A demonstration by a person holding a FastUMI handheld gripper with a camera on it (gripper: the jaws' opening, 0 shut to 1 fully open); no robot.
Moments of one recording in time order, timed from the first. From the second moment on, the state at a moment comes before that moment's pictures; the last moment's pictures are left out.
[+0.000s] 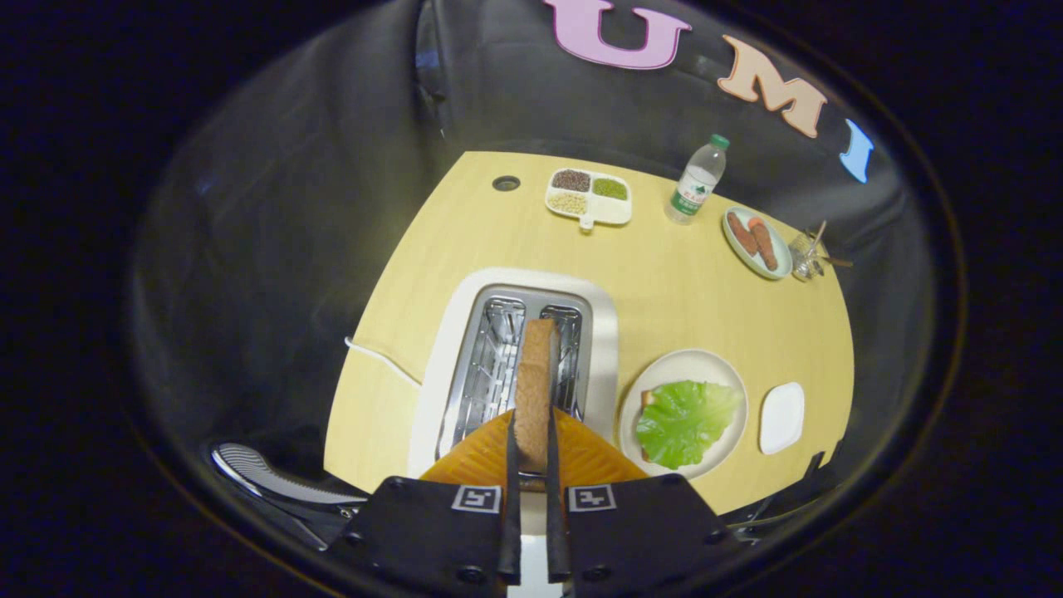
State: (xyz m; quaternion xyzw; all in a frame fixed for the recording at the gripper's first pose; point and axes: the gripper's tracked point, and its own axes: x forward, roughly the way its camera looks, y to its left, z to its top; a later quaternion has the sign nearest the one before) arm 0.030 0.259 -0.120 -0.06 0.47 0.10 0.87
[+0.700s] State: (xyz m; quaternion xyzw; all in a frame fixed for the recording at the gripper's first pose) arm 0.012 0.215 -0.037 0.00 0.47 0.14 0.87
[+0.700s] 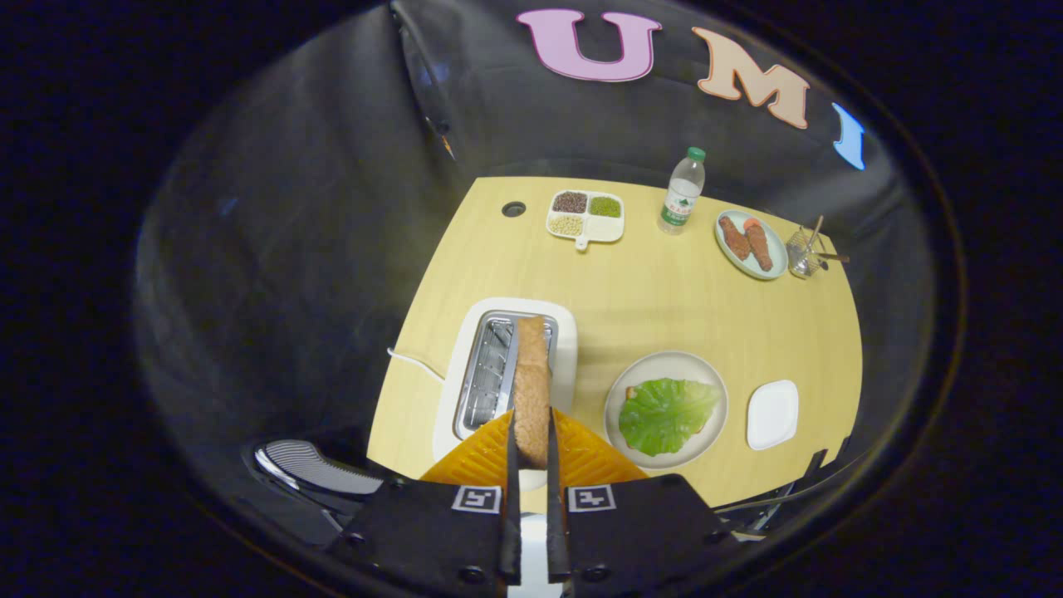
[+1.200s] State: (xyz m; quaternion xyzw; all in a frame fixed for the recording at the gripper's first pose) arm 0.016 0.129 -0.033 0.01 0.47 0.10 0.88
